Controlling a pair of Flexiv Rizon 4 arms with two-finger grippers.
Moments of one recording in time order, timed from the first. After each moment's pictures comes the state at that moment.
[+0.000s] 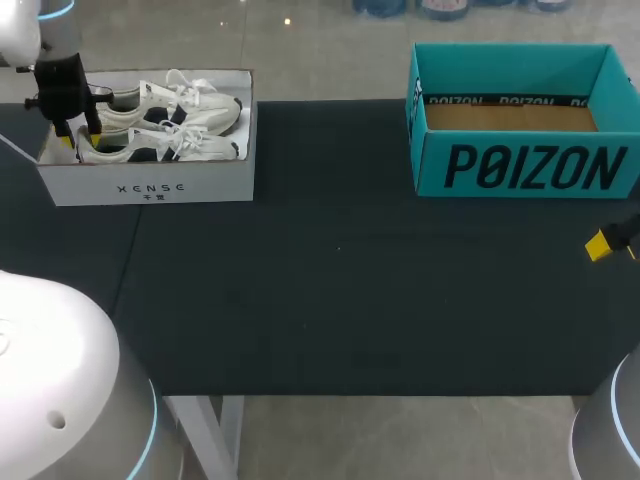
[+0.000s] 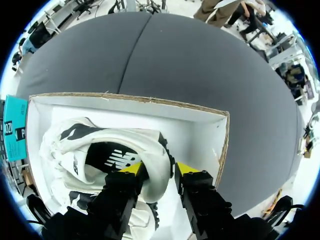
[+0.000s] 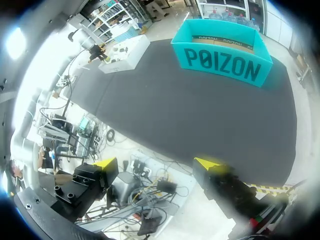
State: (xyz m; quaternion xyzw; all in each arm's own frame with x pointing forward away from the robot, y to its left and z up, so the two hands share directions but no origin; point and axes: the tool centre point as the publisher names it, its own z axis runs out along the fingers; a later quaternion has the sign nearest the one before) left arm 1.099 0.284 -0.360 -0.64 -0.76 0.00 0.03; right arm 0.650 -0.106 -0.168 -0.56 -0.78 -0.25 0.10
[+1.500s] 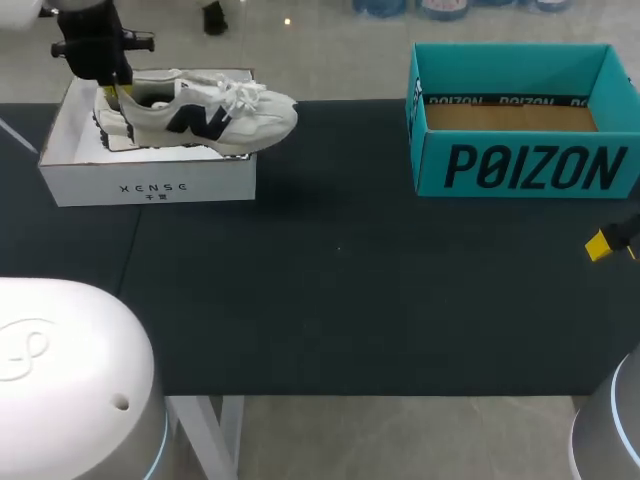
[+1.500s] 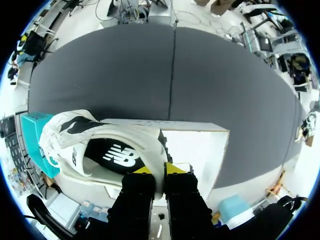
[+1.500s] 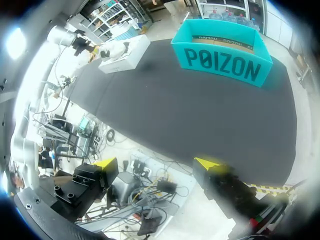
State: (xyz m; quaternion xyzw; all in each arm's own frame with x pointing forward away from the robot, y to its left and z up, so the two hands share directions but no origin) left arm 1.037 0.145 -0.201 -0.67 -0.73 -0.06 -0.07; right arm 0.650 -0.106 -0.168 -0.56 -0.78 -0.25 0.10
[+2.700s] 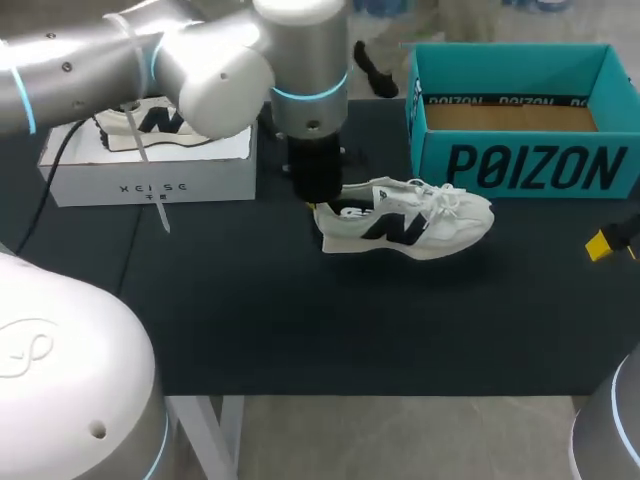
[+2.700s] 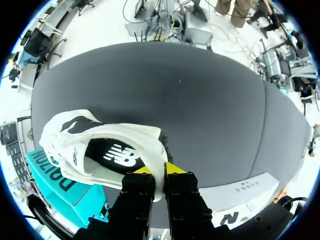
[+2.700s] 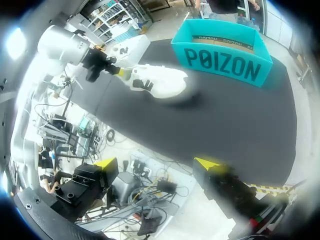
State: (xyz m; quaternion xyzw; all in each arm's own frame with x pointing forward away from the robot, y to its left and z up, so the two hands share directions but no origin) left arm 0.883 -0.162 -0.302 -0.66 -0.75 -0.03 -0.06; right arm 0.650 -0.106 -0.168 -0.56 -0.78 -0.25 0.10
